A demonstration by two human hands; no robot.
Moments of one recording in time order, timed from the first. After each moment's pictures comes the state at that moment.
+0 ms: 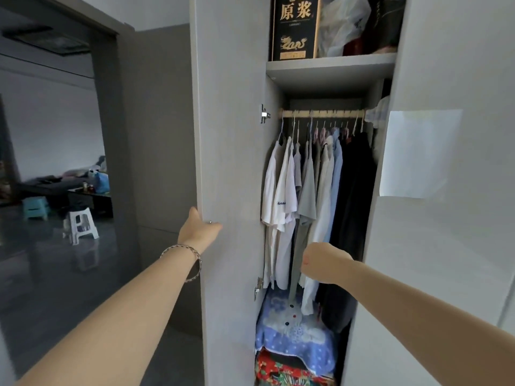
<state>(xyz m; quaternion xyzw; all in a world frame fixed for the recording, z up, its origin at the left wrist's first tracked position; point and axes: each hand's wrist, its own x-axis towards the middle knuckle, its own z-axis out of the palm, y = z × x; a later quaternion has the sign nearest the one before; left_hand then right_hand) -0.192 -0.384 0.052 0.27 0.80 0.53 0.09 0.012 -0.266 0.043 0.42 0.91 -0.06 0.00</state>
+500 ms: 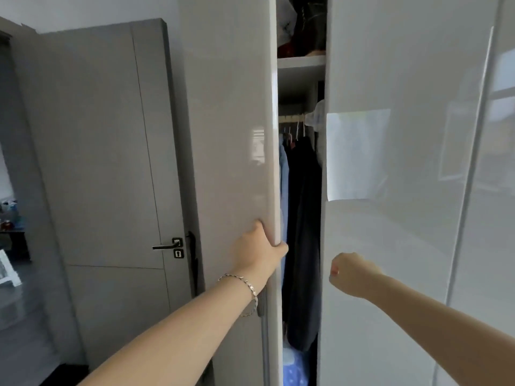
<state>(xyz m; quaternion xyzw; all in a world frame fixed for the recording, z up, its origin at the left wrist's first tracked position) -0.058 -0.235 0.050 0.51 0.78 0.36 -0.05 0.108 -0.163 0.026 0.56 0.82 -0.05 -0.08</state>
